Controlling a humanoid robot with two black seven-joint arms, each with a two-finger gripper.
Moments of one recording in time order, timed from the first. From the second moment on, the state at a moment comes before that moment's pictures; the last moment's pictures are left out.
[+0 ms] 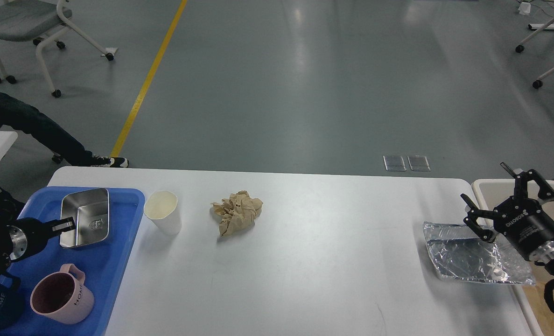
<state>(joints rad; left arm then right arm) -0.72 0.54 -0.06 -0.41 1.13 -0.16 -0.29 0.06 -0.46 1.51 1.12 -0.17 0.51 -0.07</state>
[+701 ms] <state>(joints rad) -0.69 0.53 -0.06 -0.41 1.14 -0.16 -0.29 0.06 -0.47 1.50 1.12 -0.17 0.50 -0.07</state>
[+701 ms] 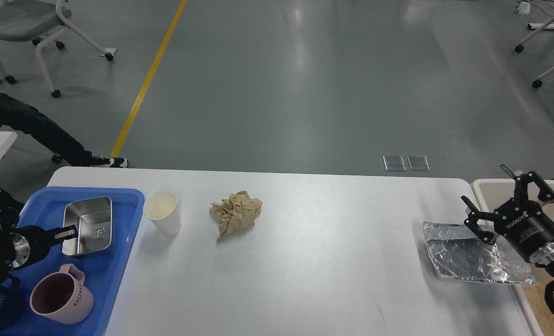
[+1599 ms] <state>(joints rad) -0.94 0.74 -0.11 -0.41 0.49 -0.51 -0.32 0.07 -0.48 1.51 1.12 -0.17 0.50 -0.07</state>
